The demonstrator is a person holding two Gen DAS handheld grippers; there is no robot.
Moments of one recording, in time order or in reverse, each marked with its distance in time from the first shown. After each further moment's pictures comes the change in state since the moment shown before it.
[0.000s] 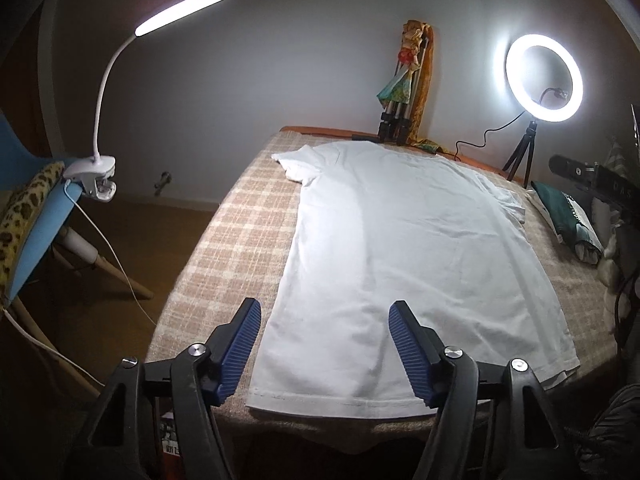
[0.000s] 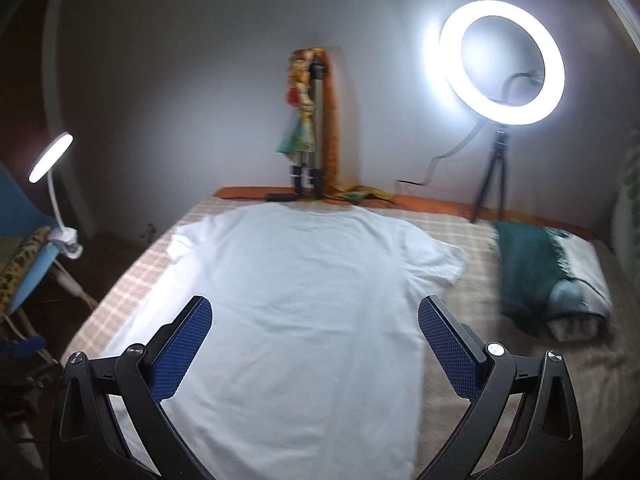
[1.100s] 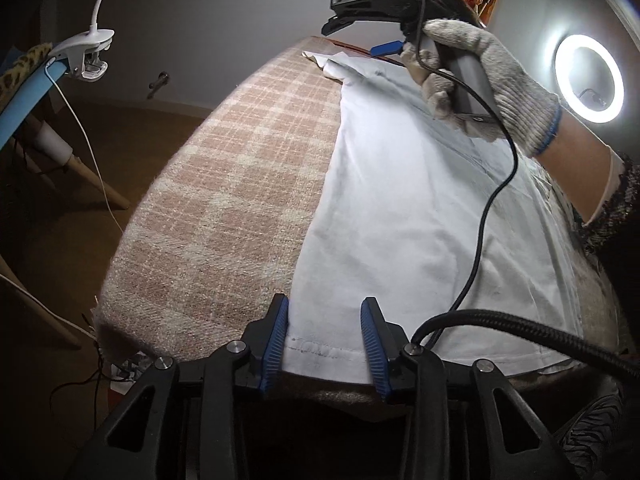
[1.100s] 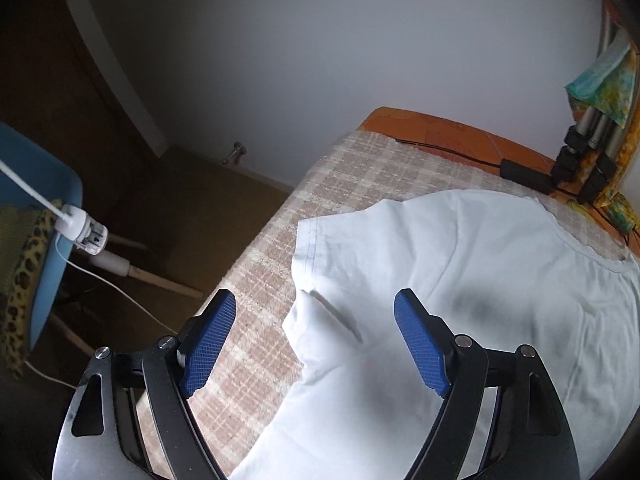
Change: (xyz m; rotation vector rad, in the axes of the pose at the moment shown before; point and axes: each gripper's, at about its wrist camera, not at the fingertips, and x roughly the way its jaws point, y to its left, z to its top) left arm 0.067 0.057 -0.040 -0.160 0.245 -0.094; right arm 0.306 0.212 0.069 -0.125 0.440 0.339
